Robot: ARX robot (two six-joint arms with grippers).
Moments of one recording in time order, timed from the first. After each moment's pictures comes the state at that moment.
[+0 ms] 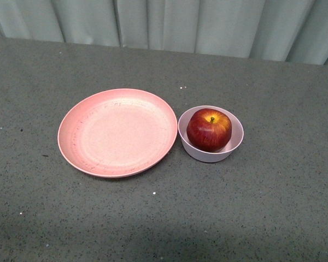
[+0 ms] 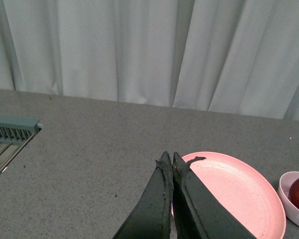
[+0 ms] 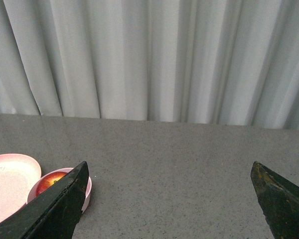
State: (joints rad) left arm 0.00 0.55 0.02 0.55 0.00 0.00; right arm 0.00 0.00 0.01 0.00 0.00 -0.01
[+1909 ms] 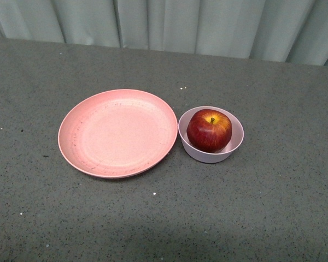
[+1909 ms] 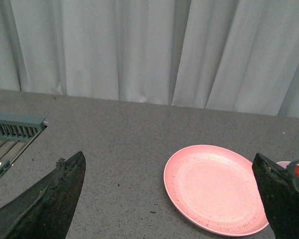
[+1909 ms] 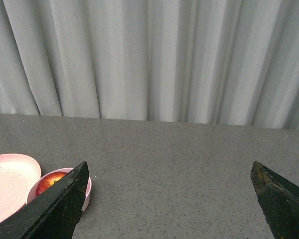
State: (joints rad) left arm 0.00 0.00 0.02 0.00 0.00 0.00; right arm 0.00 0.00 0.01 0.00 0.00 -0.01
